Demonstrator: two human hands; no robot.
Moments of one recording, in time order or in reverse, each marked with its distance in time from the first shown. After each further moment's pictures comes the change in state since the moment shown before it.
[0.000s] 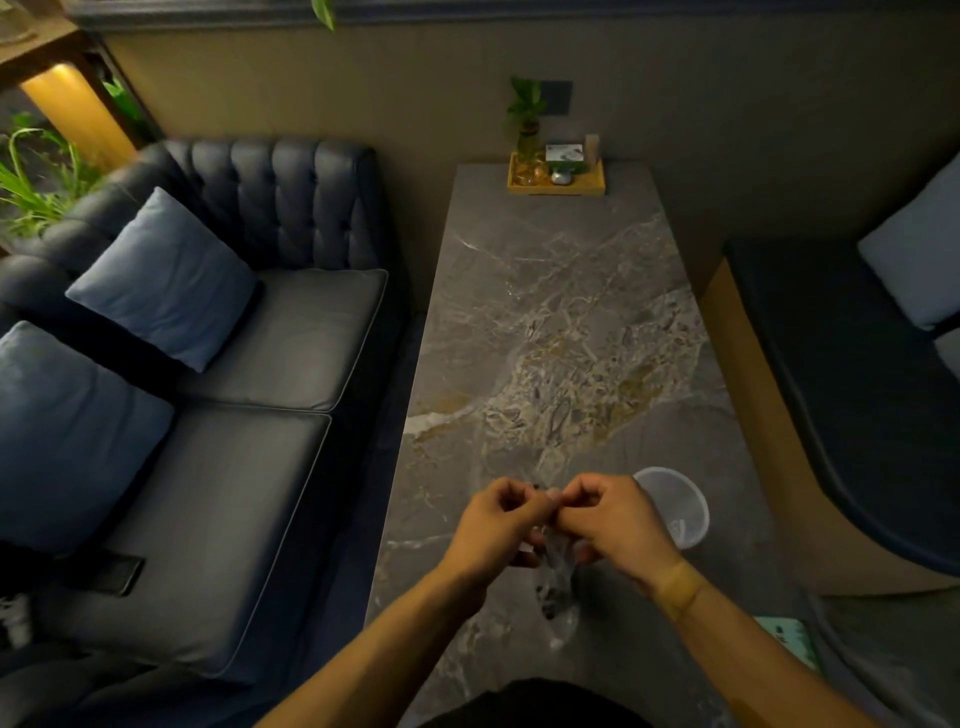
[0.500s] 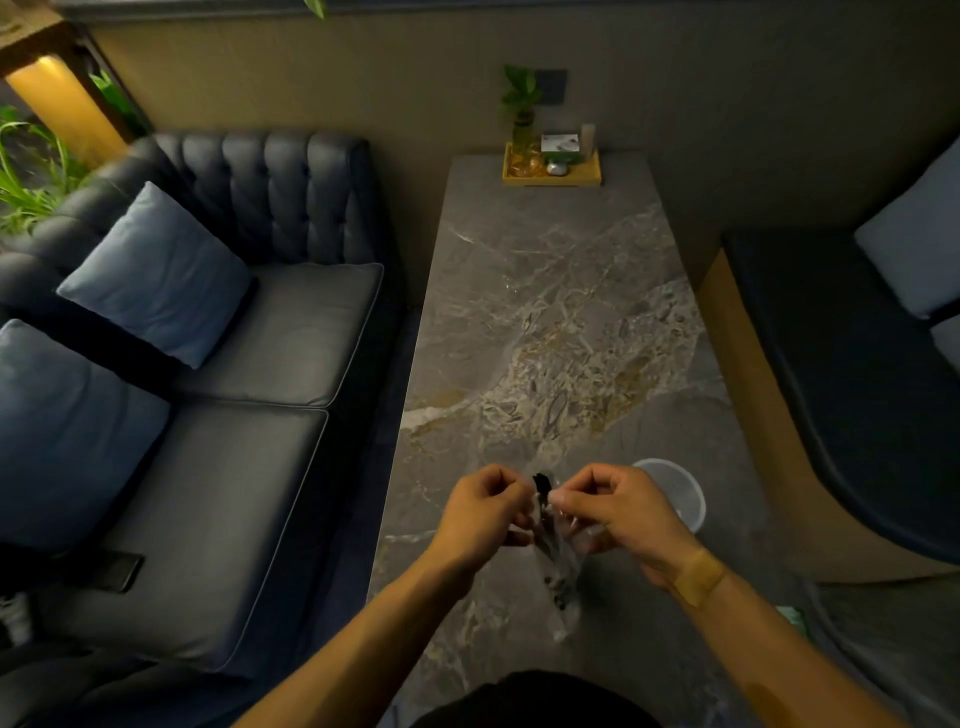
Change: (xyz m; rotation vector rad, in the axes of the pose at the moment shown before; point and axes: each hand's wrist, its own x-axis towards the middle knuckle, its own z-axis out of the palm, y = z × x) left_hand 0.003 0.008 -0.010 0.082 0.072 -0.006; right_hand 0.001 0.006 -0.016 0.202 -0.111 0.042
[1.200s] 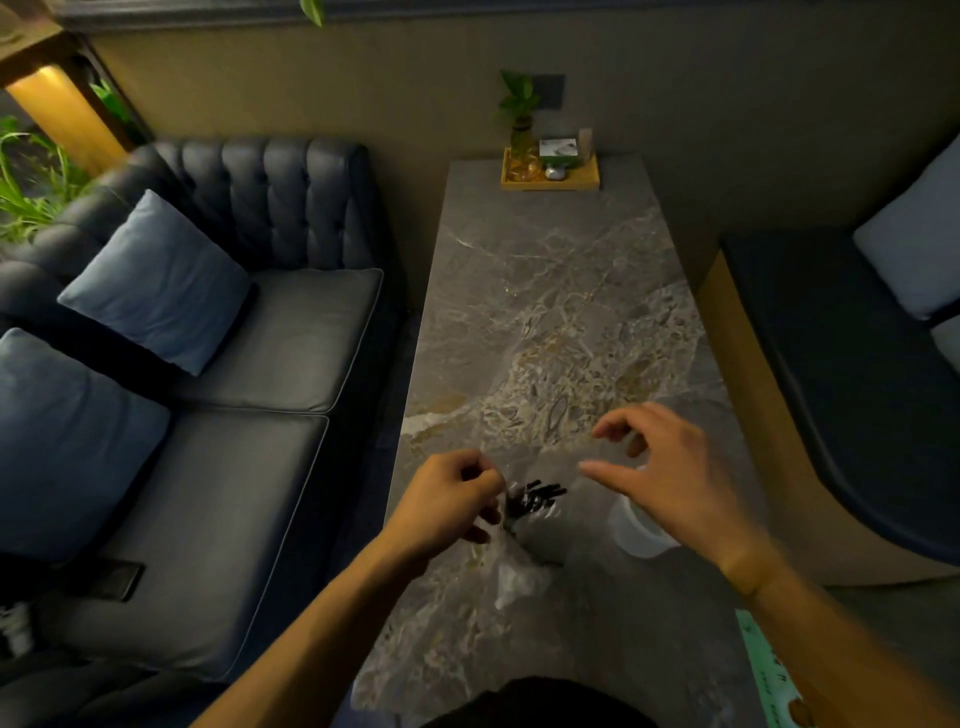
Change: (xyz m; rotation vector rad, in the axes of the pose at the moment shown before) left_hand -0.013 0.041 -0.035 0.312 0.006 0.100; right_hand -0.013 -0.048 -0.030 -0.789 0.289 -0.478
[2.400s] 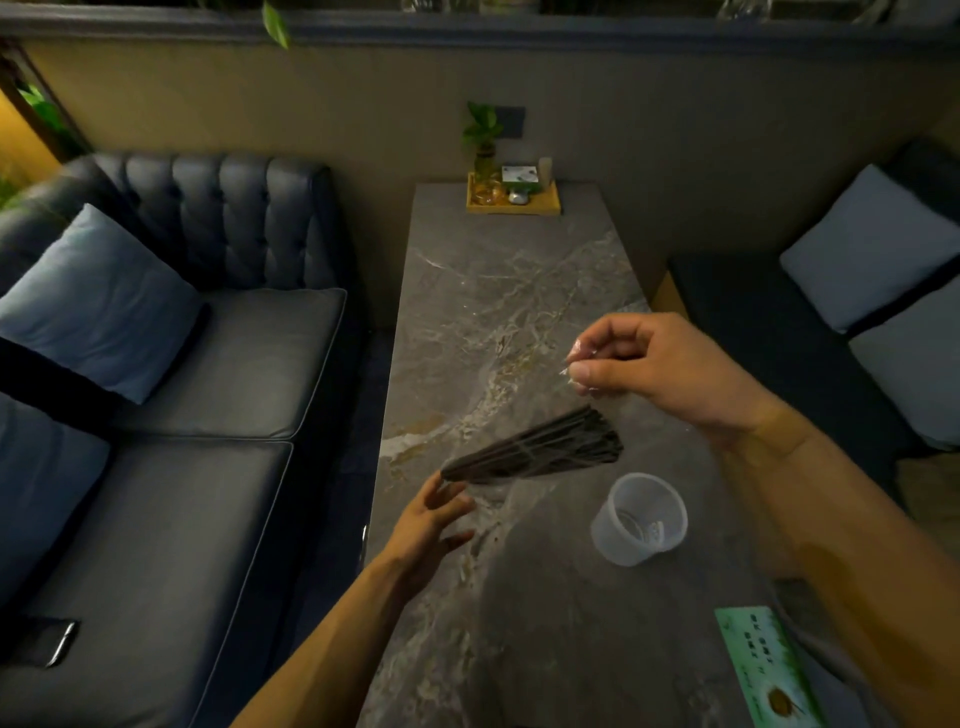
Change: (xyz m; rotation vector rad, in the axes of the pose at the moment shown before) left_hand 0.073 -0.113 0.002 -0.707 -0.116 -0.162; right_hand 0.058 -0.076 -0.063 0.473 -0.162 0.073
